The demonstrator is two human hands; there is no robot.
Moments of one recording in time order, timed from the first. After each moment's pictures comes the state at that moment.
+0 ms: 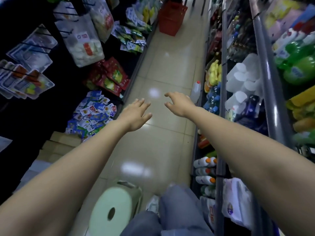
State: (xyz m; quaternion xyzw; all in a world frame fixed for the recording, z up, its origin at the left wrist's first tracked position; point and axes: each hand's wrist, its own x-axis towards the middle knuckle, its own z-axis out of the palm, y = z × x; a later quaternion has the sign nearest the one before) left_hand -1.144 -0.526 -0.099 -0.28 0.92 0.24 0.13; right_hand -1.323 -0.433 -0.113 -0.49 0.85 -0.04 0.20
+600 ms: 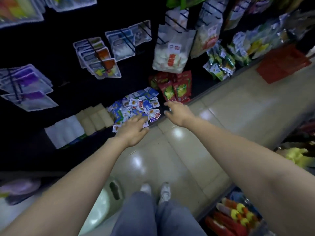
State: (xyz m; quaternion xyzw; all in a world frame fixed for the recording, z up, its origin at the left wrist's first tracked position) left_hand -1.110 -0.675 -0.167 -0.58 0.74 0.32 0.06; right_hand -1.312 -0.731 -0.157 -0.75 0.62 0.05 0.23
